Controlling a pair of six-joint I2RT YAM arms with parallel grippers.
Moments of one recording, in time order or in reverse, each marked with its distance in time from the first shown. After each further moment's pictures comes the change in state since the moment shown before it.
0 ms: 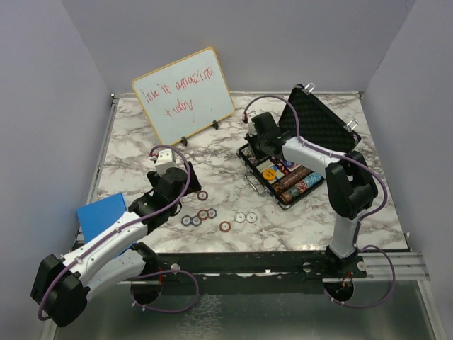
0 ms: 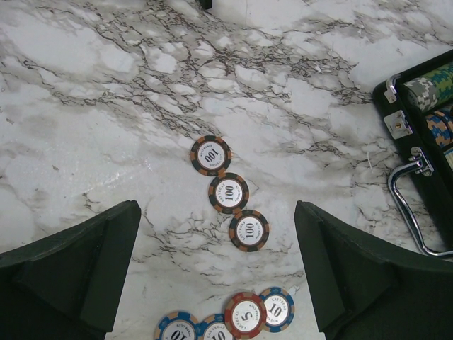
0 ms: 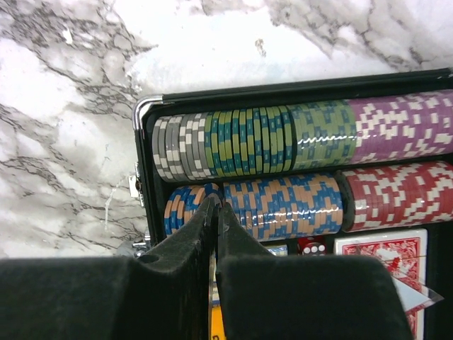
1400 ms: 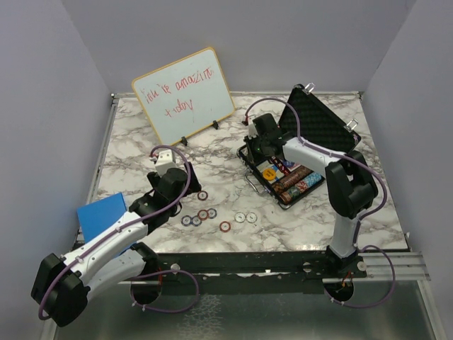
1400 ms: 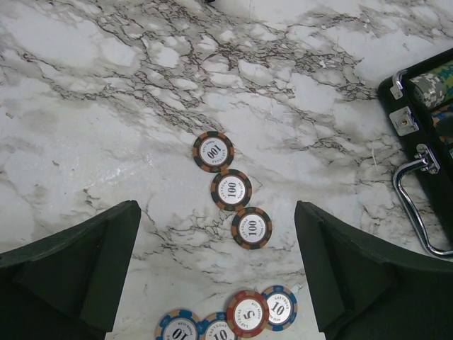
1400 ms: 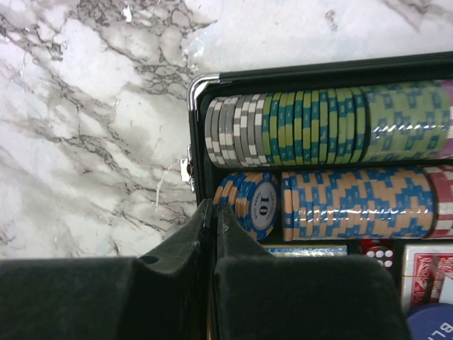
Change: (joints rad) left arm 0.001 0.007 -0.005 -0.001 0.002 -0.014; right arm -0.009 0.013 -0.026 -0.010 -0.175 0.086
